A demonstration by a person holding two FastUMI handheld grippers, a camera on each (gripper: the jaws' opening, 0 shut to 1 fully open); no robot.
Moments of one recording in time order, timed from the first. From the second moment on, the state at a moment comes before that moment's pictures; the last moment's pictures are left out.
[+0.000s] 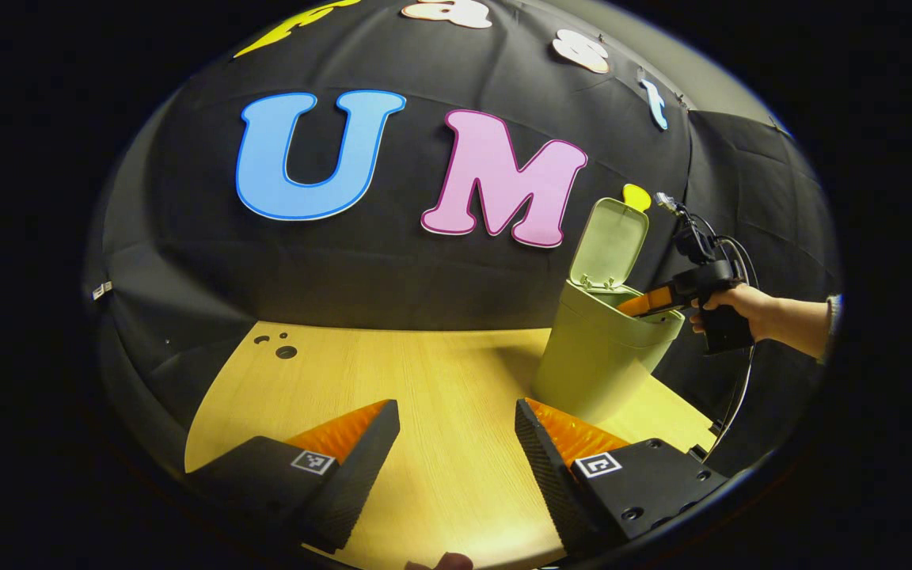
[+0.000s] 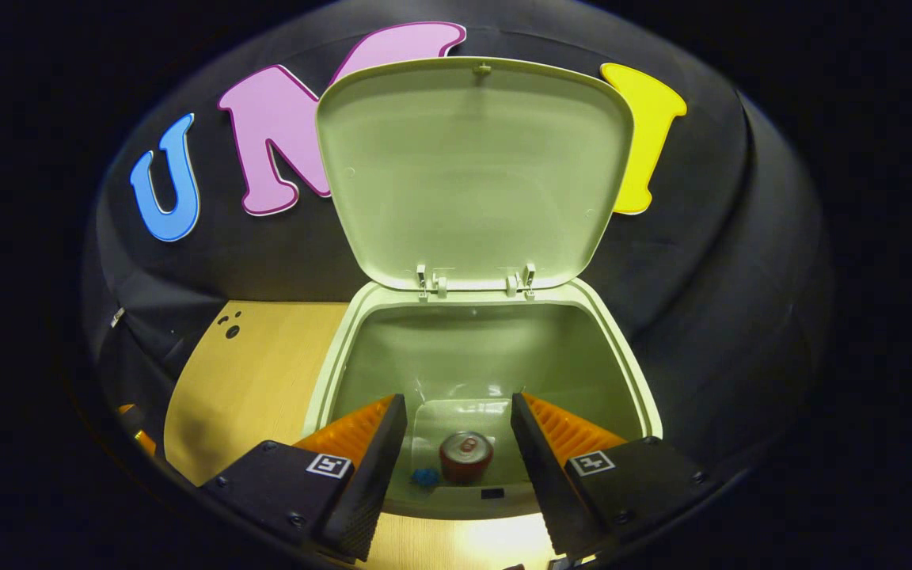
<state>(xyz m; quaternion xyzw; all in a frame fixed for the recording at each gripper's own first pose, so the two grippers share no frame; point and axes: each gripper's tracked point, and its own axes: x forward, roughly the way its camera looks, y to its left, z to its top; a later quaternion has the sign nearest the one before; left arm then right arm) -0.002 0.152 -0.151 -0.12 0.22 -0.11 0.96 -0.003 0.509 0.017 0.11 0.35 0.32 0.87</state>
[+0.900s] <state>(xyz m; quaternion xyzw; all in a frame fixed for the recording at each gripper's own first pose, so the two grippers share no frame) -0.007 0.140 -0.149 -0.12 0.22 -0.12 0.96 0.055 0.441 0.231 0.18 0.12 0.30 0.93</state>
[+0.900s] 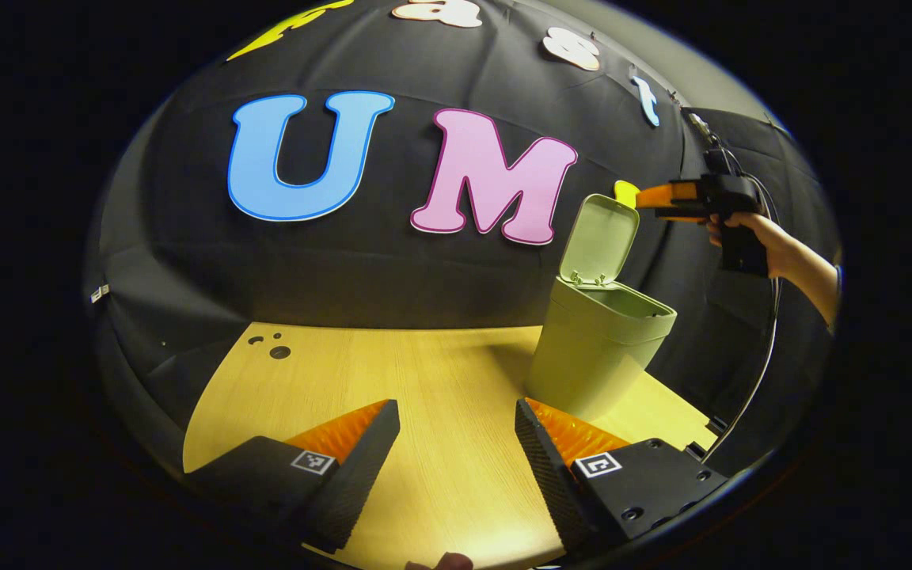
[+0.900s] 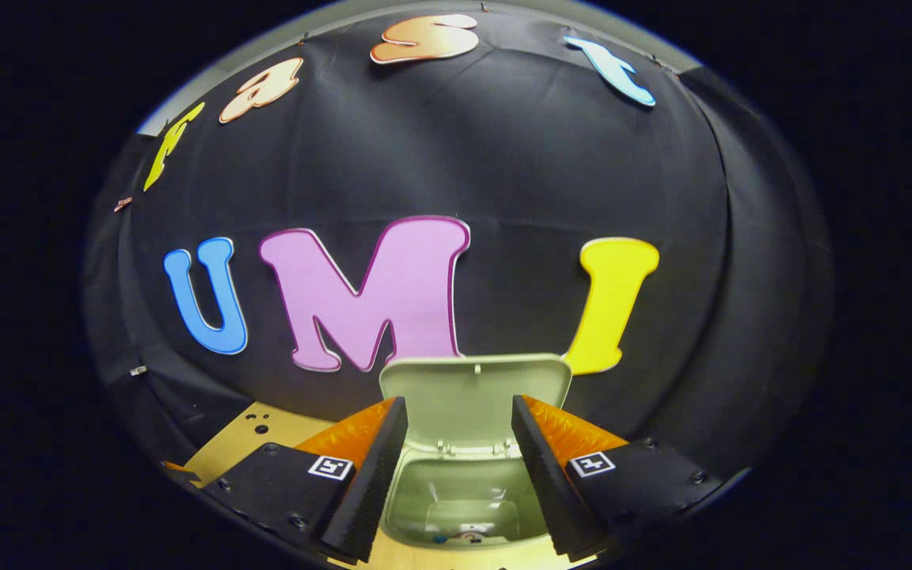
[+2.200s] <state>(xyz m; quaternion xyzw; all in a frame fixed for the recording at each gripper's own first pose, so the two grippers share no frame) -0.014 0.140 -0.154 -0.13 0.22 -0.11 0.96 0.071 0.463 0.193 0.14 0.18 0.30 0.92</state>
